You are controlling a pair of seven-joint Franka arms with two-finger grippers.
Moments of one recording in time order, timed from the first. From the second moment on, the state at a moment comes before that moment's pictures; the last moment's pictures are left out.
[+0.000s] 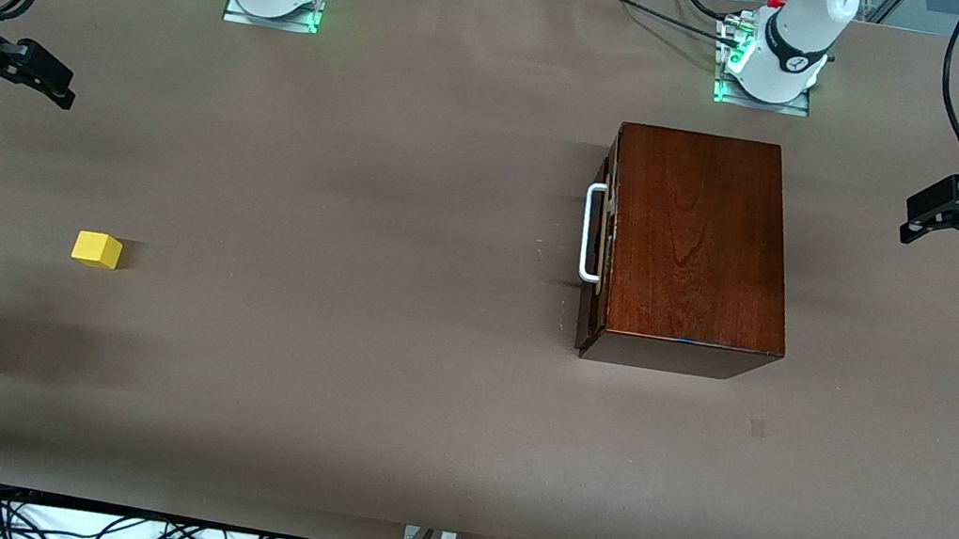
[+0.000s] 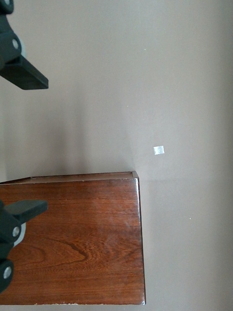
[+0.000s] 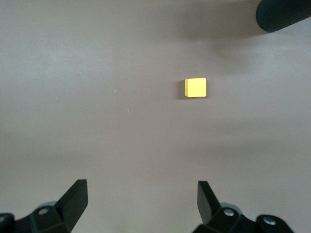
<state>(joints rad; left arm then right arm) -0.02 -0.03 -0.01 -1.65 -0.01 1.65 0.01 -0.05 -0.02 0.05 -1.67 -0.03 1.63 0.05</state>
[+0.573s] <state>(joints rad) -0.02 -0.03 -0.01 -1.65 -0.01 1.62 -0.03 -0.05 -0.01 0.05 -1.67 -0.03 1.63 0.05</state>
